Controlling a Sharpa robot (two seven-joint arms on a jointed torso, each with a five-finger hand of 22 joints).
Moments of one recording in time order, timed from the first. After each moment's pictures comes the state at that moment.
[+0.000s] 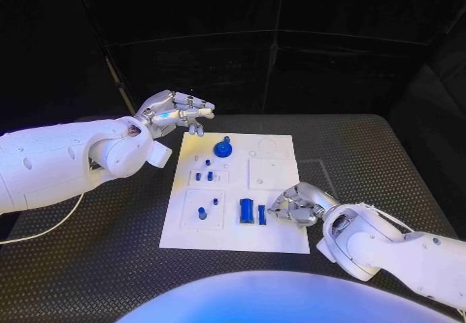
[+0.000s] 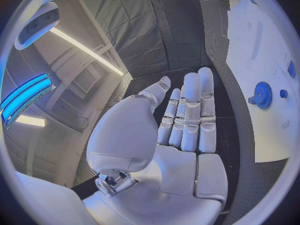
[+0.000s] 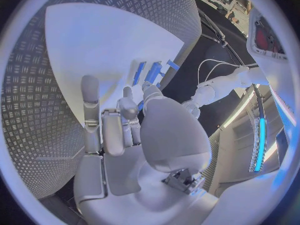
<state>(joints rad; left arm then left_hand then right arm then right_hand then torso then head) 1.34 -0.89 -0.24 1.47 -0.11 -0.11 0.40 1.29 -0.05 0.32 -0.05 0.05 1.00 0.19 0.13 0.07 1.03 0.12 0.30 0.07 1.26 0.03 0.83 0.54 0.18 1.14 0.12 0.58 0.65 0.76 -0.96 0.07 1.87 -1.30 -0.50 -0.41 1.32 -0.02 -0.04 0.24 0.33 0.95 0.12 0.26 0.32 1.25 0.03 1.02 1.07 1.46 -0.04 1.36 1.19 0.17 1.09 0.07 0.98 0.55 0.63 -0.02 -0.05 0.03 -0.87</state>
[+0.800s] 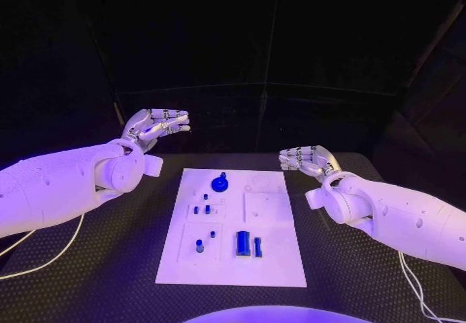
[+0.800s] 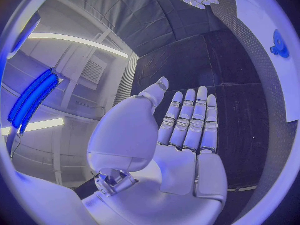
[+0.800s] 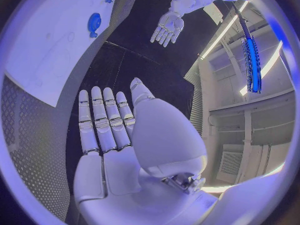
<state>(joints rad) 1.32 -0.77 -0.24 1.21 0.05 -0.21 0.53 1.28 -0.03 0.26 -0.02 0.05 0.92 0.20 0.07 0.06 0.93 0.20 0.16 0.06 0.86 0.18 0.23 0.24 0.16 0.60 0.27 0.10 0.32 0.96 -0.73 0.09 1.27 -0.37 -0.43 0.31 1.46 0.01 -0.01 0.17 0.15 0.92 0.20 0.07 0.15 1.01 0.17 0.14 0.11 0.99 0.15 0.09 0.17 0.17 0.75 0.27 0.25 0.10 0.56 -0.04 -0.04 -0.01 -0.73</state>
